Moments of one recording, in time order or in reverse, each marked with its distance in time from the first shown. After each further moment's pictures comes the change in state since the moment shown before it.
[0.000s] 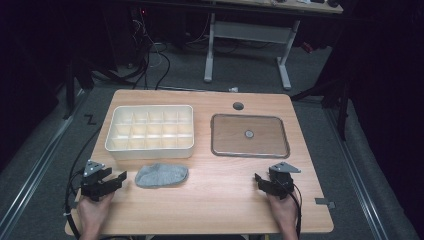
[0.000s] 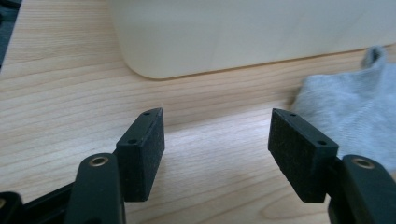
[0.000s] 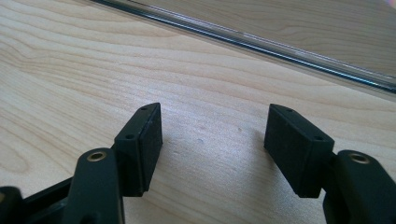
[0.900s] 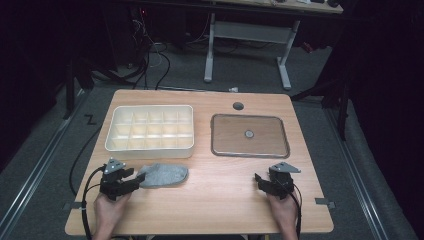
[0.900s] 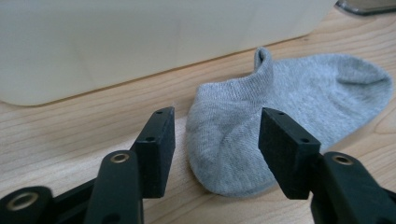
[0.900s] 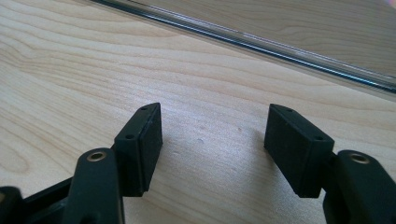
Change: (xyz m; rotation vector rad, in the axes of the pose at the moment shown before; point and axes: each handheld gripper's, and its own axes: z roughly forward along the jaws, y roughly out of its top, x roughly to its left) left arm -0.052 0.015 0.014 0.065 -0.112 0.089; right arm 0.000 0.000 0.000 0.000 0.001 0.000
